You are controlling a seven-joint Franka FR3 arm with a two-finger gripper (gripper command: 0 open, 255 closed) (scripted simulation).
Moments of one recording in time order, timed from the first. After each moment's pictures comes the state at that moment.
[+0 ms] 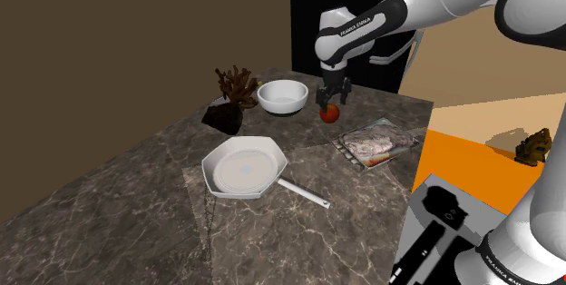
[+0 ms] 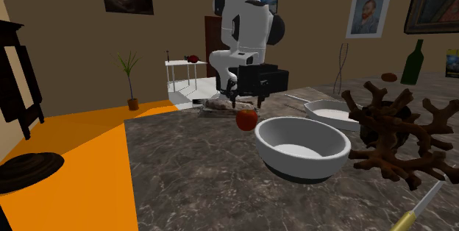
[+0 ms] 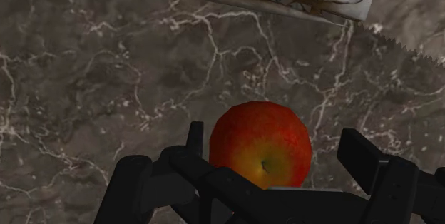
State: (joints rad) arm 0.00 0.27 -0.09 -1.86 -0.02 2.04 0.01
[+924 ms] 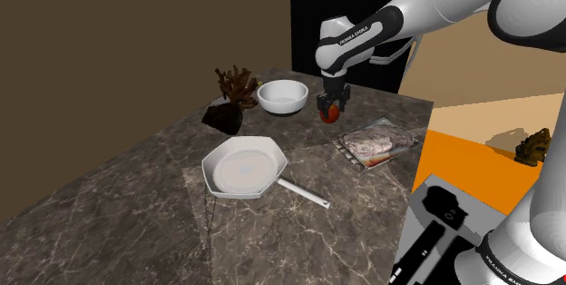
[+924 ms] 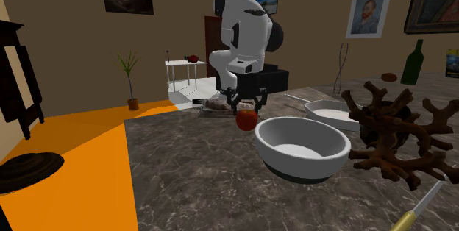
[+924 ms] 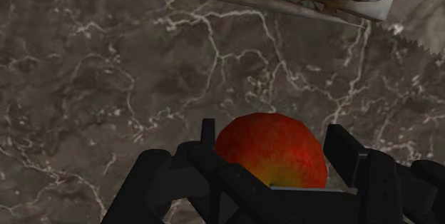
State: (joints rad) arm 0.00 0.29 -0.10 -1.90 -0.02 2.10 0.01
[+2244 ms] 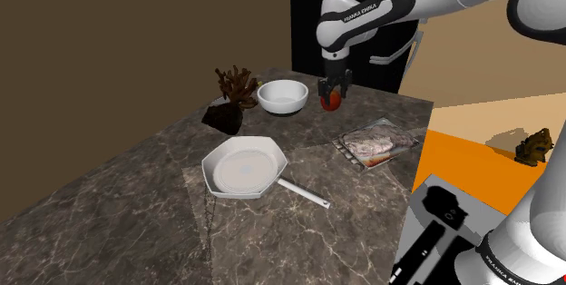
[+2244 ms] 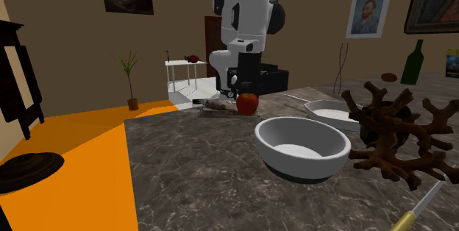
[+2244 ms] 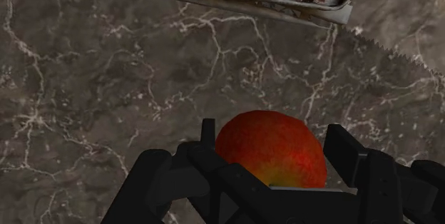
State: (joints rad) arm 0.00 0.23 -0.10 -1.82 -0.02 1.96 0.01
